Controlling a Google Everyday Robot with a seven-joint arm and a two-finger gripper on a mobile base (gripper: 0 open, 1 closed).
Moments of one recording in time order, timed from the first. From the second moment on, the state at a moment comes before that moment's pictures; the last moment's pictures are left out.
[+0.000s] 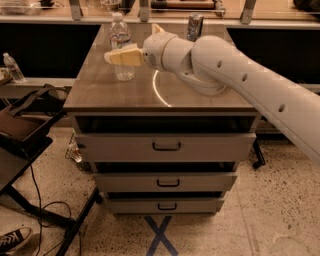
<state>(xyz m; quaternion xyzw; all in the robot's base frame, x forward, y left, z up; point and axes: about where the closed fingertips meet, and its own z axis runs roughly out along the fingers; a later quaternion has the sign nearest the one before) 0.727 0.072 0.968 -0.34 0.63 0.25 0.65</state>
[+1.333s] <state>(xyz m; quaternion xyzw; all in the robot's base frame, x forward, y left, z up) 0.785 0.111 0.949 -0.35 0.64 0.31 0.61</state>
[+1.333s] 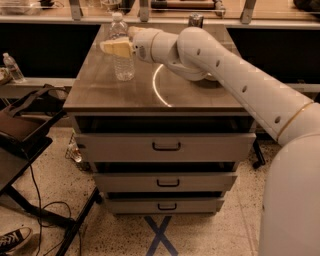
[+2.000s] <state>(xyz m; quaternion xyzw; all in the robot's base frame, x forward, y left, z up) 0.783 0.118 0.949 -0.35 0.64 0.31 0.61</state>
